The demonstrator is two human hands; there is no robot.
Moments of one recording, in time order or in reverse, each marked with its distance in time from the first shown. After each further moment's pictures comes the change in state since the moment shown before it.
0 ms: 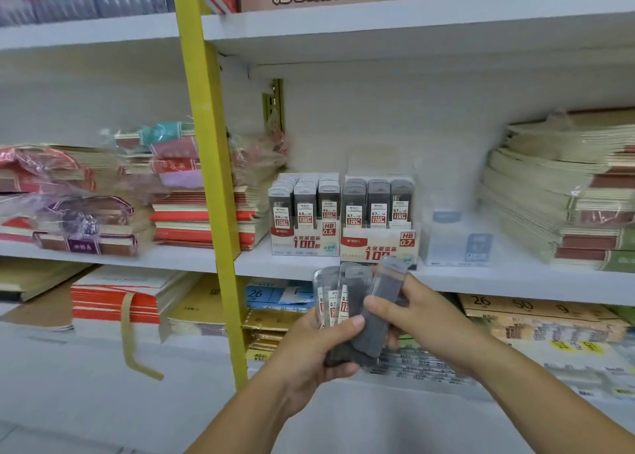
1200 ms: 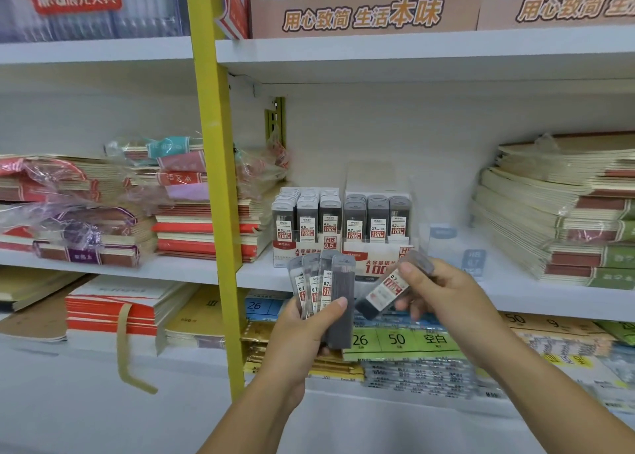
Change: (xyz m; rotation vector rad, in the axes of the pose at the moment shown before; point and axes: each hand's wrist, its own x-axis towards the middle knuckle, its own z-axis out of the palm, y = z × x) left_hand 0.003 0.019 -0.002 0.032 0.327 0.181; right_hand -0.009 -0.033 -0.021 0.028 0.241 -0.078
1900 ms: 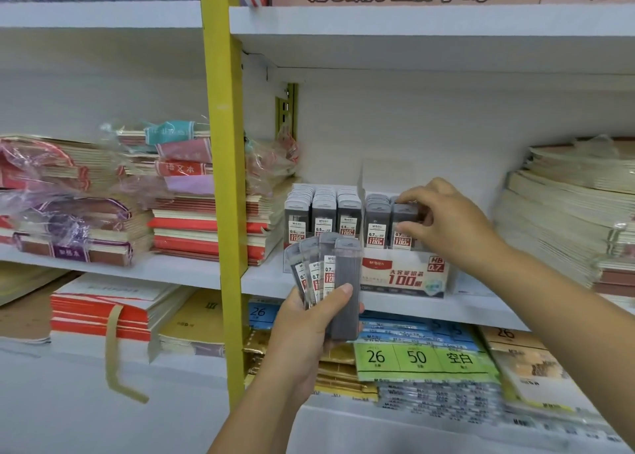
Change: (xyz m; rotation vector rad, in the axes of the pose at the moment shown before) left_hand 0.035 0.009 -0.011 -0.195 -0.140 0.081; right_hand 0.126 -0.021 -0.010 -0.930 0.123 -0.332
